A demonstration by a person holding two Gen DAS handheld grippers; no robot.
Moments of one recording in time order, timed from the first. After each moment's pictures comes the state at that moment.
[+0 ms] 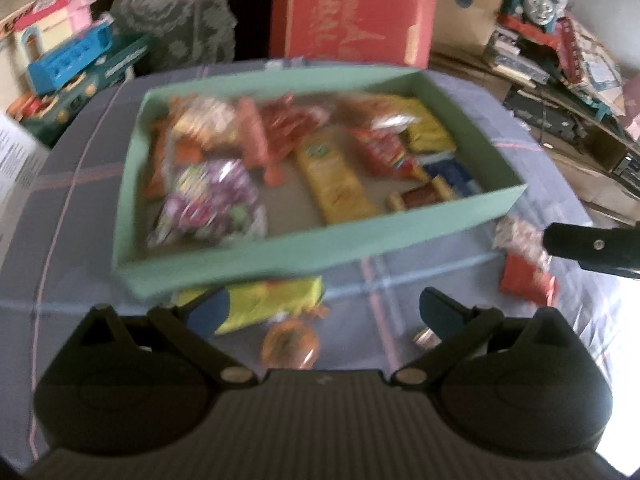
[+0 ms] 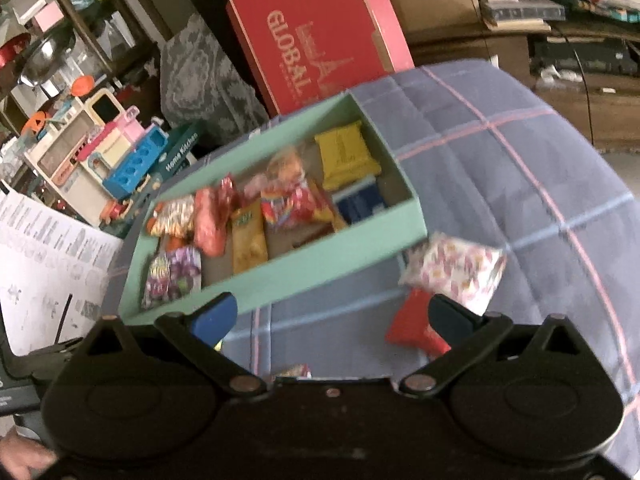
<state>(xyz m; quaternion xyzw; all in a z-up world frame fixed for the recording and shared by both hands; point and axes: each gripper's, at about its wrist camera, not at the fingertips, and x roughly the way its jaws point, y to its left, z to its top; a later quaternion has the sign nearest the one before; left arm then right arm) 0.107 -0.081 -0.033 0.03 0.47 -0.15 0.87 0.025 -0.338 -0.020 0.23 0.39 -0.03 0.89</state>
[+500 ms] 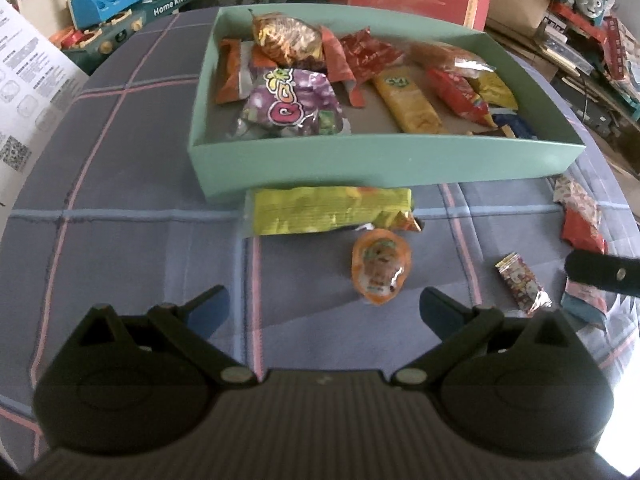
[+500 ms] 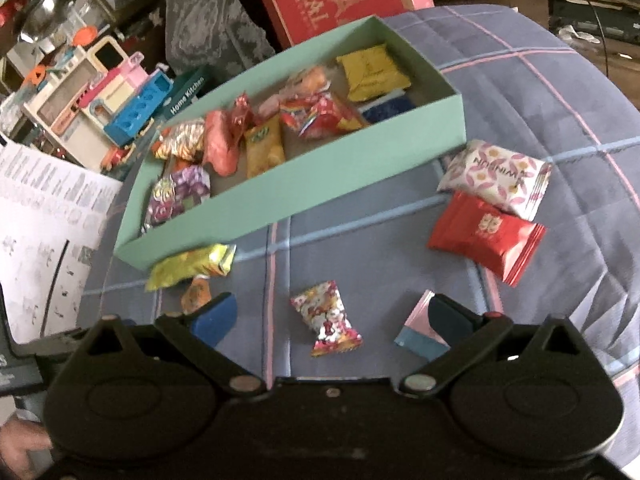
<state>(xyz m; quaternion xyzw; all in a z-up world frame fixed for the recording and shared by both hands) 0.090 -0.031 -0.073 0.00 0.51 -0.11 0.86 0.019 -0.287 -0.057 0.21 0.45 -0.01 0.87</state>
